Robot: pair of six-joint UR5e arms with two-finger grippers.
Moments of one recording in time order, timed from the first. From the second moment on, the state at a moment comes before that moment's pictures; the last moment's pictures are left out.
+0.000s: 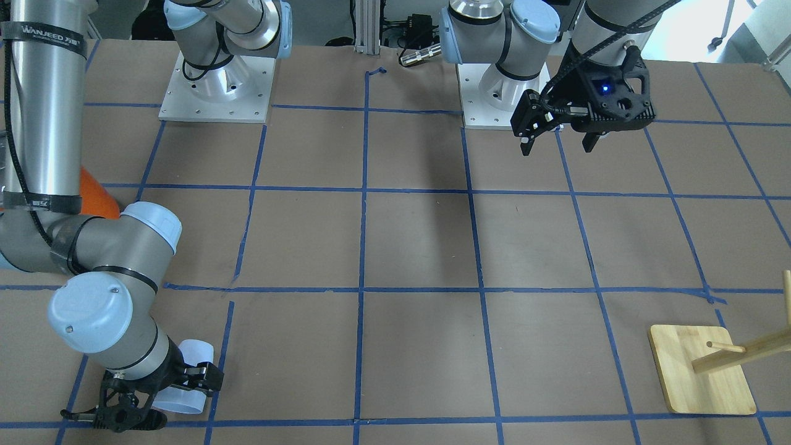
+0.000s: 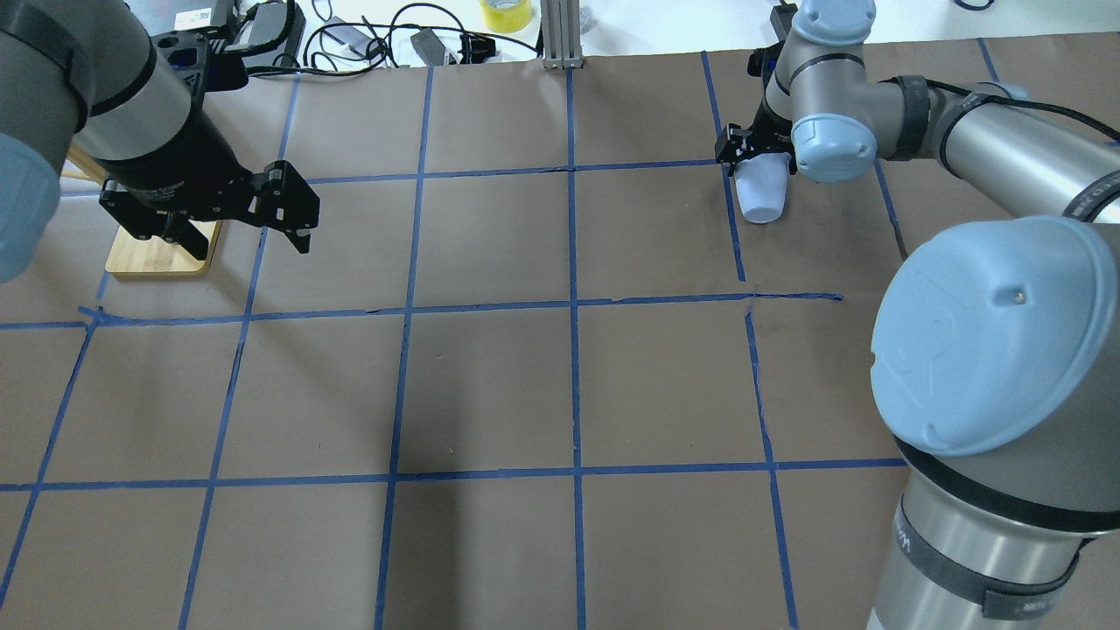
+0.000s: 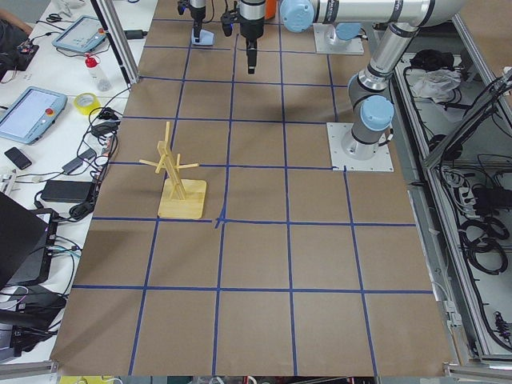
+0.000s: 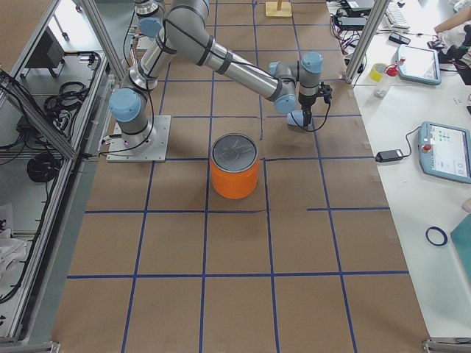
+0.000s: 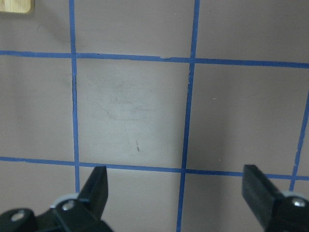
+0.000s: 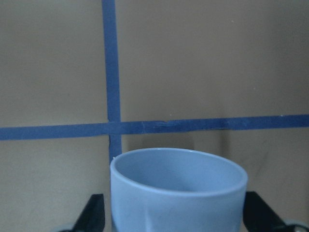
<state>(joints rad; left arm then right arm) -1.52 -1.47 -1.68 -1.53 1.63 -0.01 1.50 -0.88 1.43 -2.26 -1.57 -0.04</state>
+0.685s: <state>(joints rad) -1.52 -1.47 -1.68 -1.53 1.63 -0.01 1.50 -0.88 1.43 -2.26 -1.57 -0.02</state>
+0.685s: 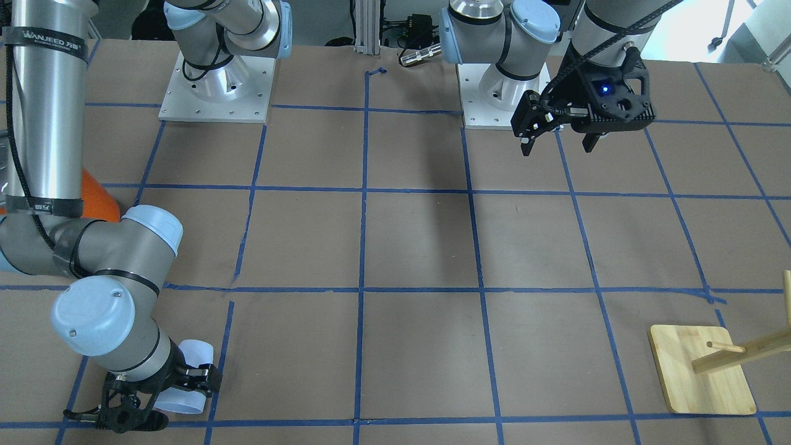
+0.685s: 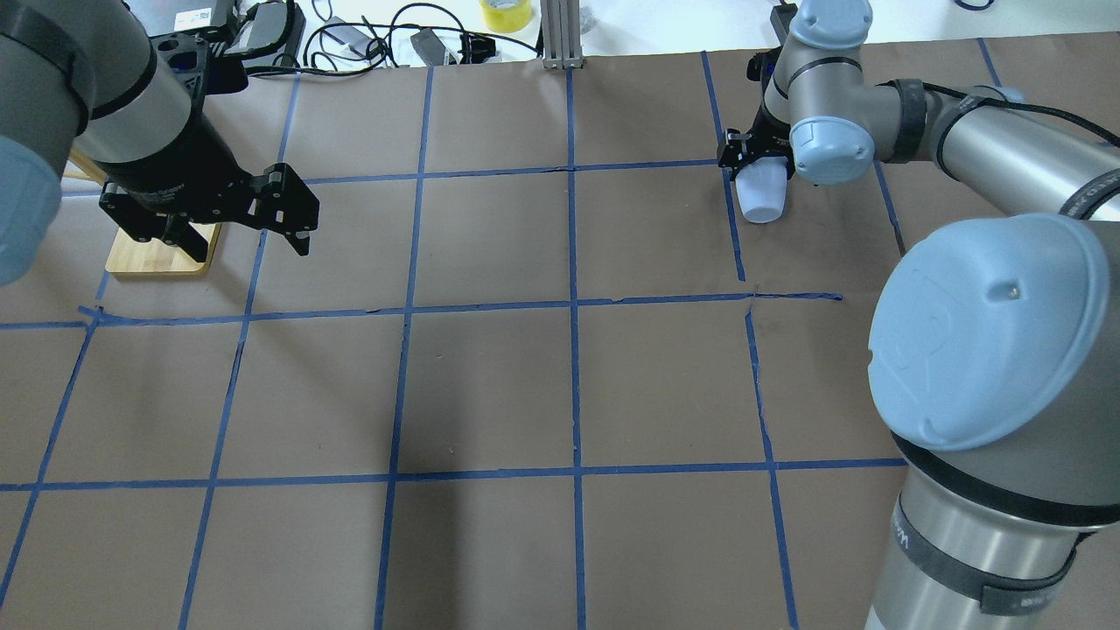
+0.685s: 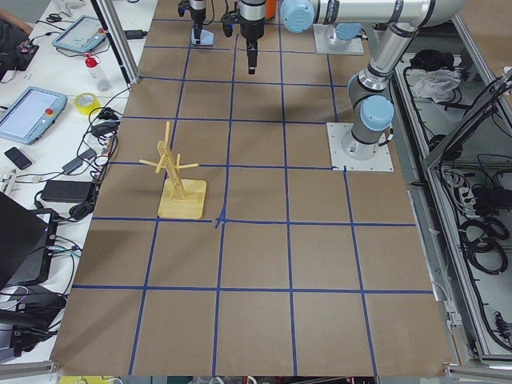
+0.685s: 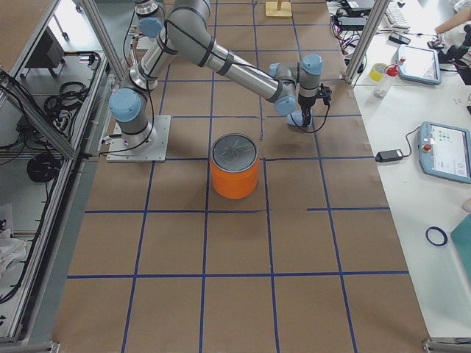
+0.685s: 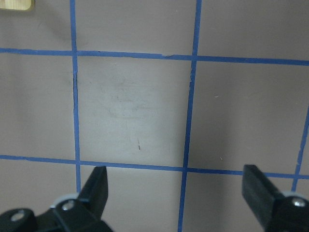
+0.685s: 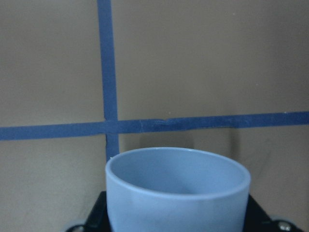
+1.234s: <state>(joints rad) -1.52 -1.47 -1.68 -1.53 1.63 -0.01 1.51 -0.92 1.43 -2.24 -1.57 -0.02</state>
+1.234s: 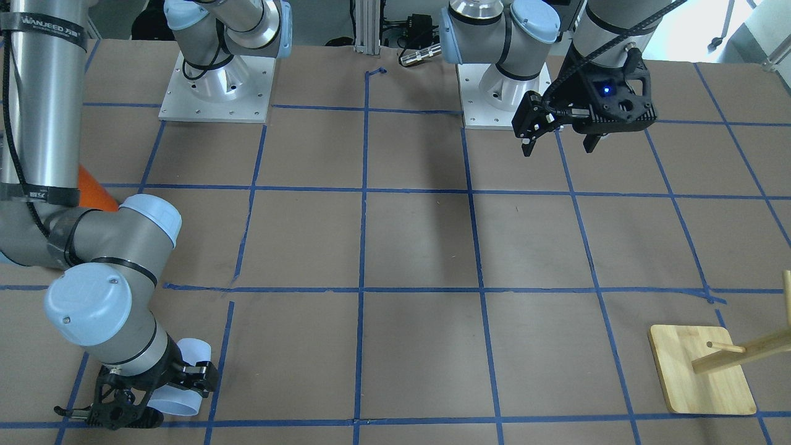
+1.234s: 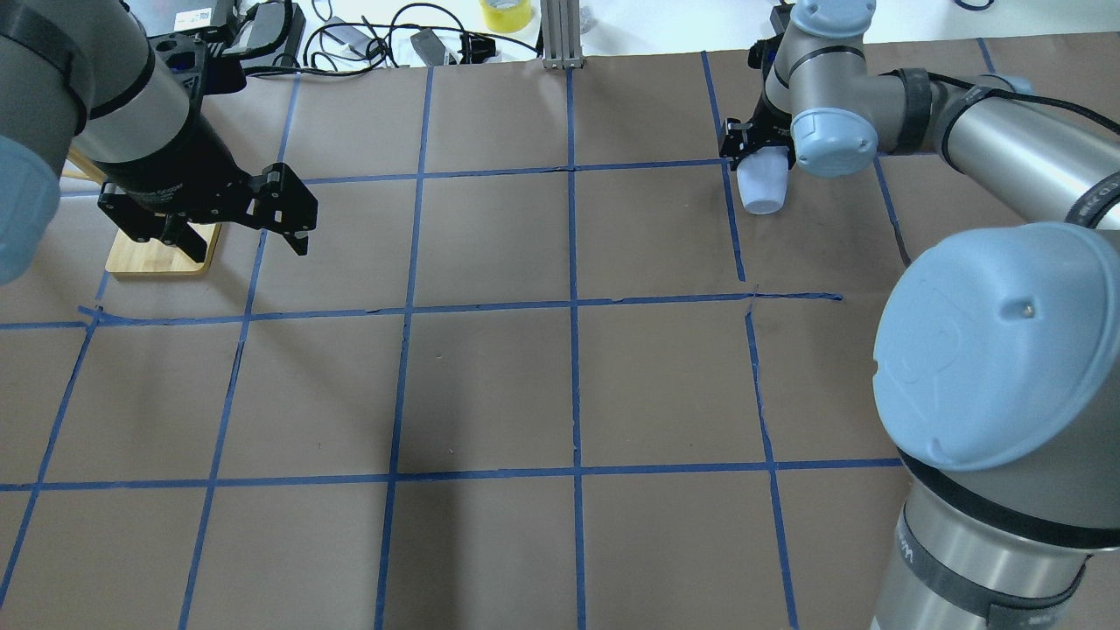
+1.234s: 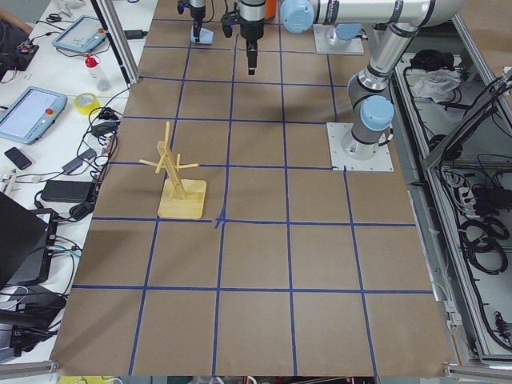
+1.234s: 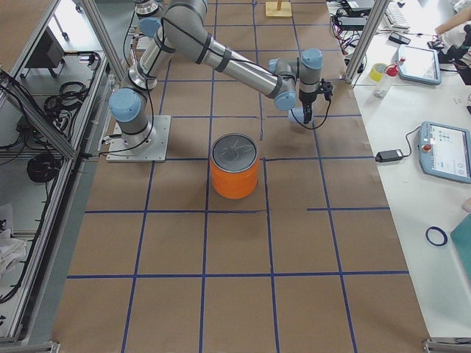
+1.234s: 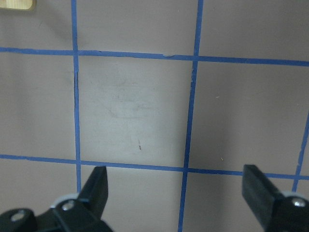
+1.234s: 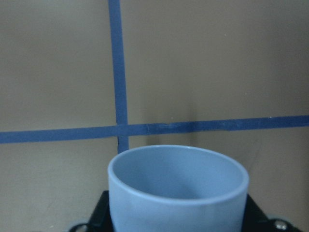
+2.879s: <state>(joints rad) -1.51 -1.47 -1.69 -1.53 1.63 -0.01 1.98 -0.98 1.48 -2.29 -1.59 -0.39</state>
